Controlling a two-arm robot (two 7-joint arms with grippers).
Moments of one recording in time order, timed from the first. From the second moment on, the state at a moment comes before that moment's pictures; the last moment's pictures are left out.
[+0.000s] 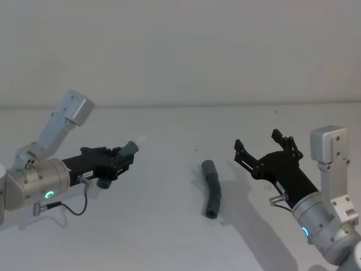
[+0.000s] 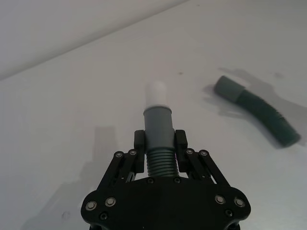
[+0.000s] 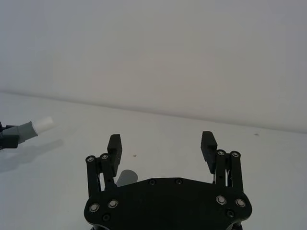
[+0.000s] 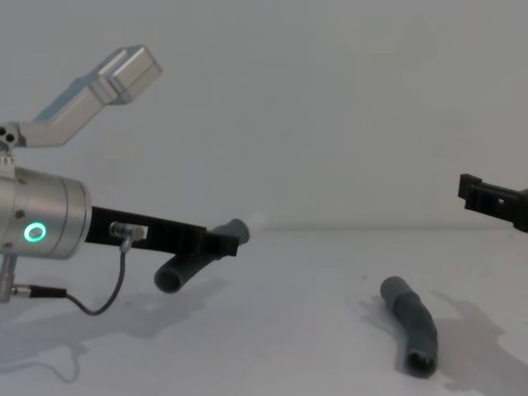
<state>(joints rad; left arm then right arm) -0.42 0.37 0.39 -1.51 -0.38 0.52 -0.48 -0.01 0.34 -0.23 -1.77 0.29 0.03 0.07</state>
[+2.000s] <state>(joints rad) -0.77 0.46 0.65 -1.21 -0.32 -0.02 -1.13 0.10 0.31 -0.28 -1.77 0.30 0.43 0.11</state>
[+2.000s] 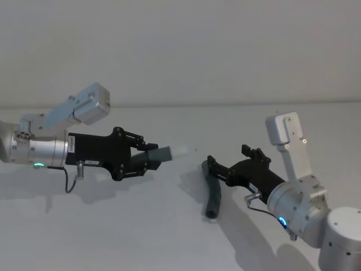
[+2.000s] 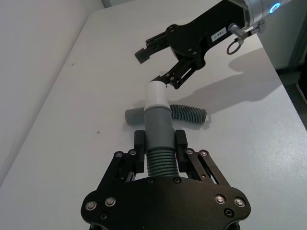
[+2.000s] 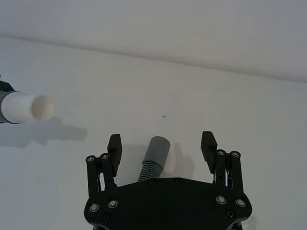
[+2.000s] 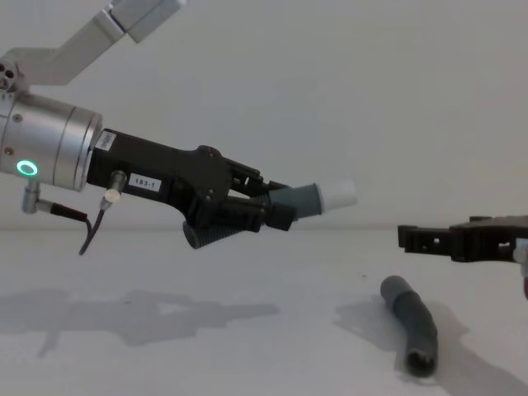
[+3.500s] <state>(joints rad) -0.78 0.46 0.66 -1.20 -0.32 -0.05 -1.15 0.20 0.22 -0.34 -1.62 0.22 0.56 0.07</state>
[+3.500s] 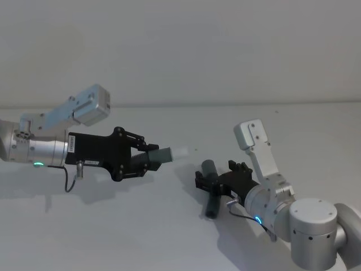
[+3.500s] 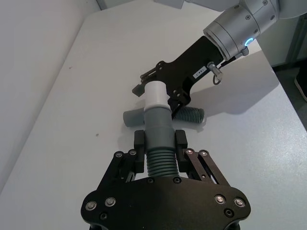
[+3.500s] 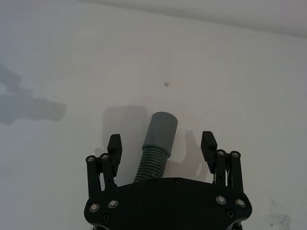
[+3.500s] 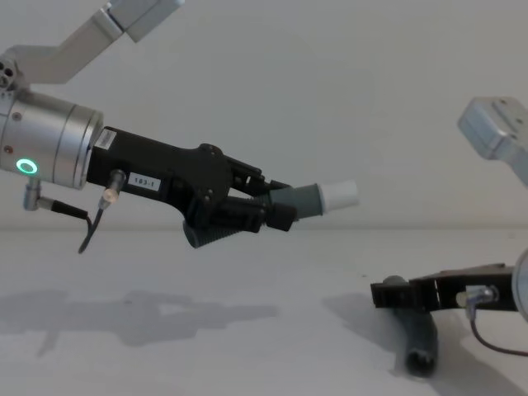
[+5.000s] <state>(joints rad) -0.78 0.46 0.66 -1.20 -0.32 -0.05 -1.15 0.20 0.22 -0.35 -1.62 0.20 0.59 0.11</state>
